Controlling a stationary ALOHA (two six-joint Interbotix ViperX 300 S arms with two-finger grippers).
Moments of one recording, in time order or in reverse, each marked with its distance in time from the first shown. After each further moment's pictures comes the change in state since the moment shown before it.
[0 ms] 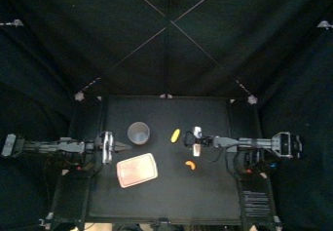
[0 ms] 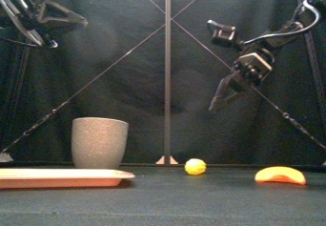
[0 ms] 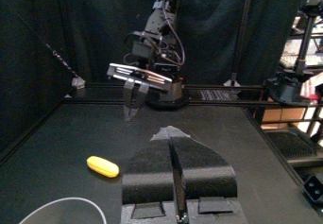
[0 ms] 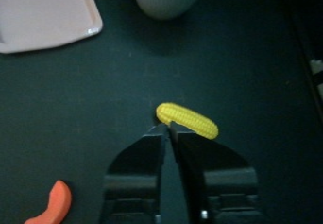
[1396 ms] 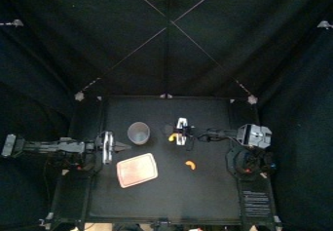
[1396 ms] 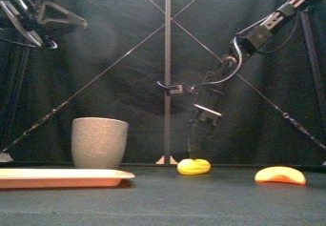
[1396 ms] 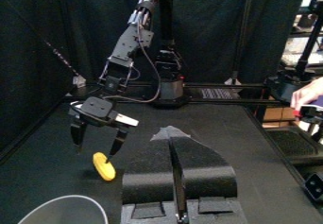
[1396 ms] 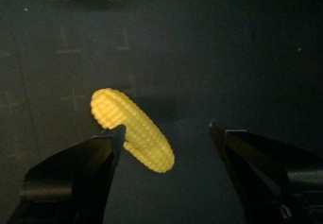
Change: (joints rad) left arm 0.003 -0.003 0.006 0.002 0.005 0.002; right arm -0.114 0.428 -0.360 -0.089 0.264 -0.020
